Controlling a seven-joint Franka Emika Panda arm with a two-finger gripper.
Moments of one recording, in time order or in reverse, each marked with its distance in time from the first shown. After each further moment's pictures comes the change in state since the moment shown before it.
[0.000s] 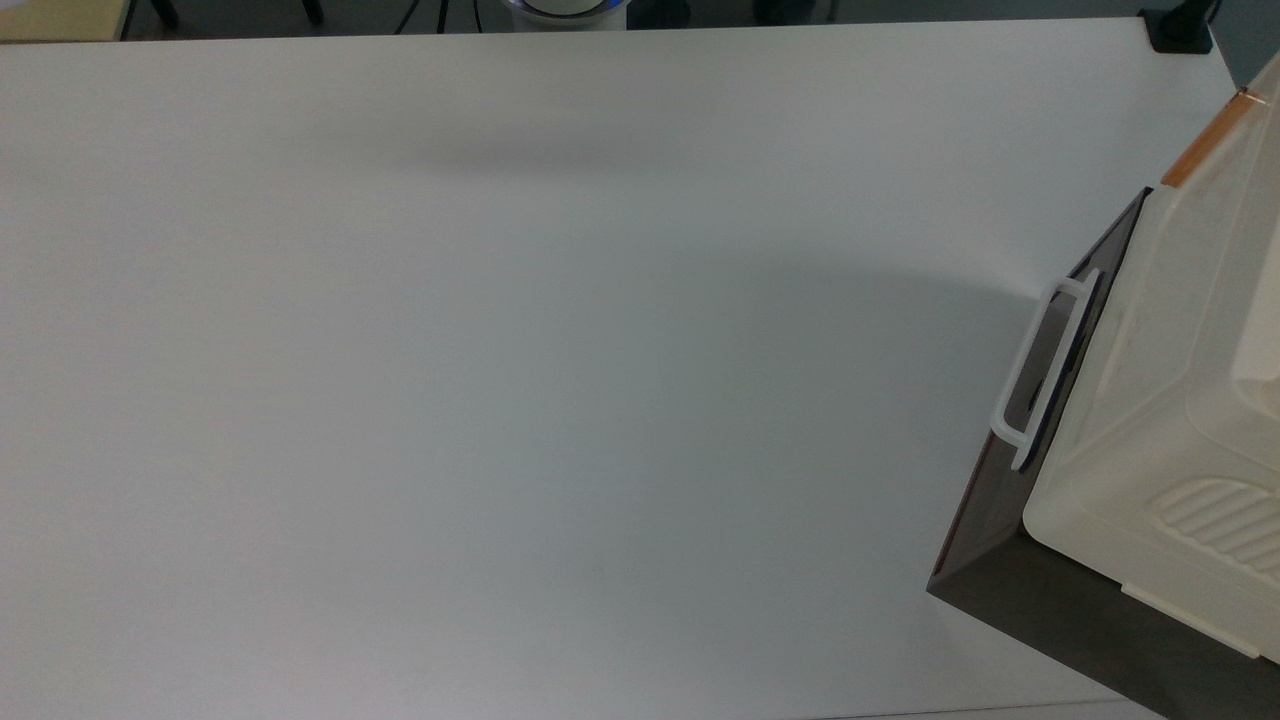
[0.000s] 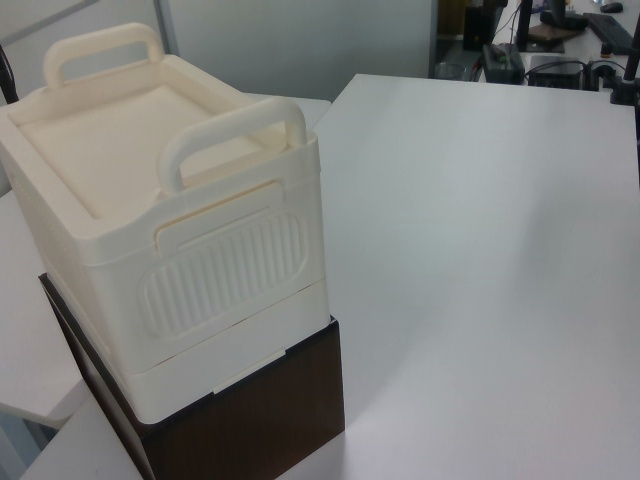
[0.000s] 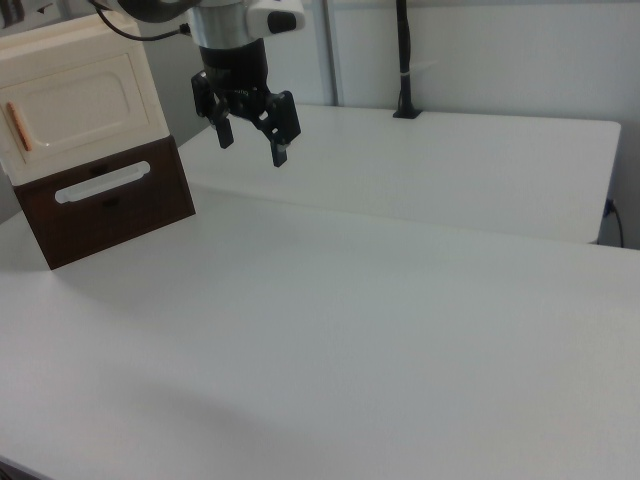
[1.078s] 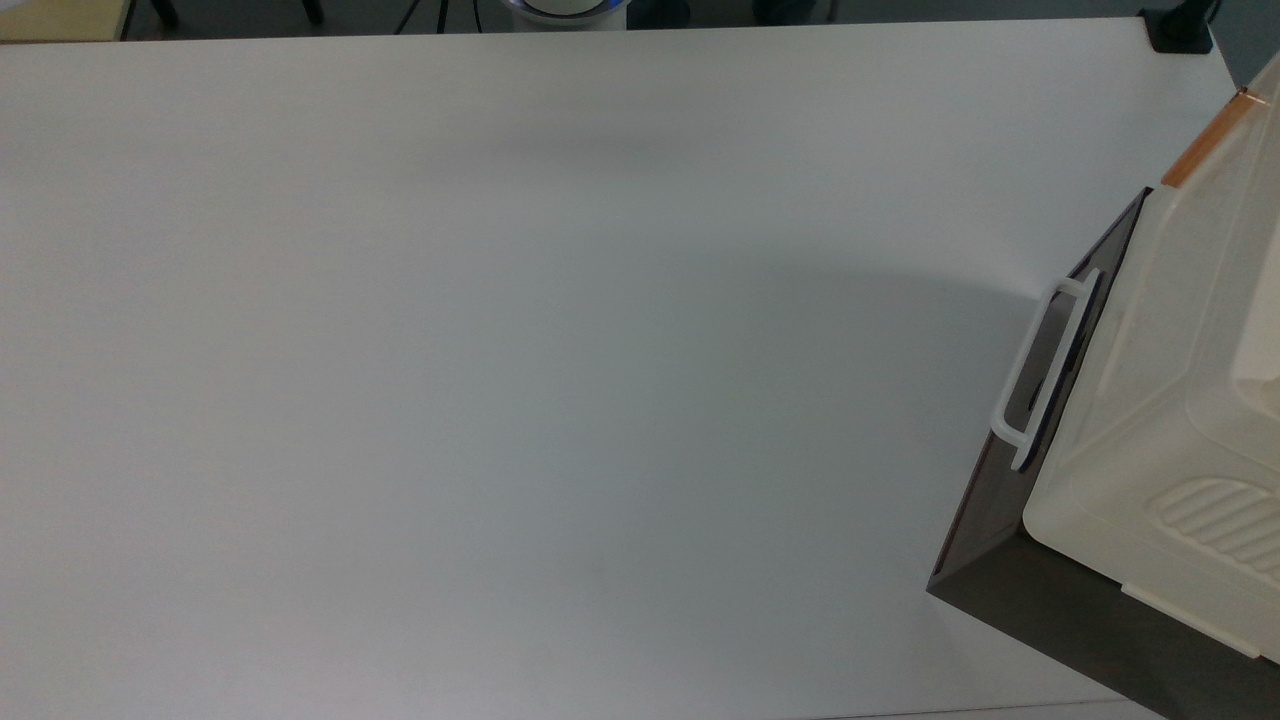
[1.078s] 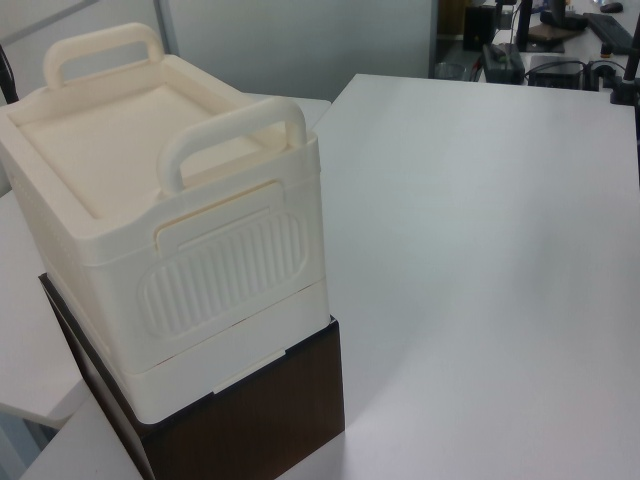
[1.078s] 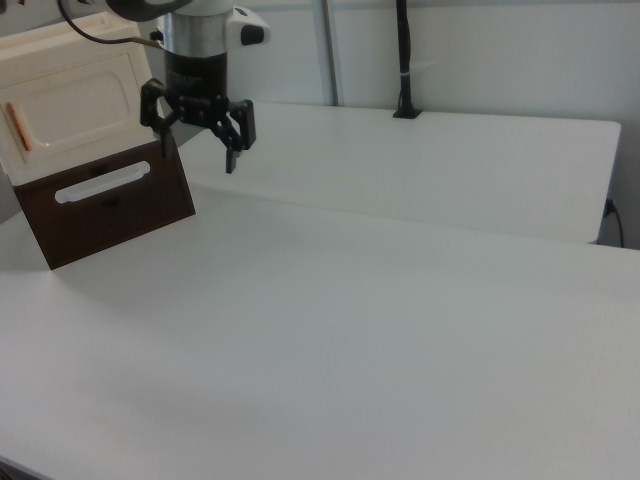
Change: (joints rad) arm 0.049 0.000 0.019 0.000 0.097 -0.162 -0.258
